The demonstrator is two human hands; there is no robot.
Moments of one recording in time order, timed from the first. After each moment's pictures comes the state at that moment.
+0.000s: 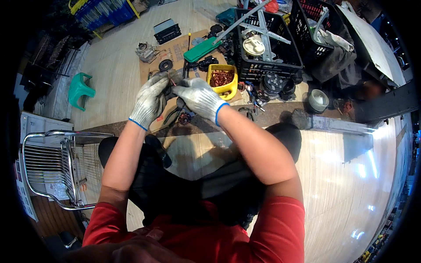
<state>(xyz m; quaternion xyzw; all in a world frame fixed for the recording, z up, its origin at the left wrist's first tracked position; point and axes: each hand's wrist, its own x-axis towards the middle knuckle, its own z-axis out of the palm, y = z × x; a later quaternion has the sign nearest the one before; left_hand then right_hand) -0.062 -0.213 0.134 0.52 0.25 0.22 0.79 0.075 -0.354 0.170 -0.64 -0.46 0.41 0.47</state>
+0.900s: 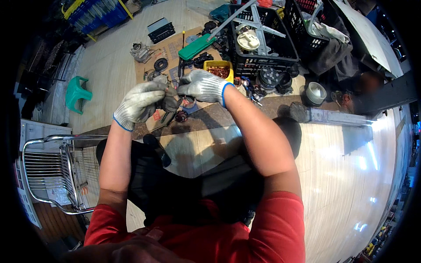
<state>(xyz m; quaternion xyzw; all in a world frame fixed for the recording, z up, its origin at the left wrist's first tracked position) -0.085 -0.217 0.193 0.66 0.16 0.00 0.73 0.108 -0.353 0.188 -0.70 -0.55 0.38 0.24</state>
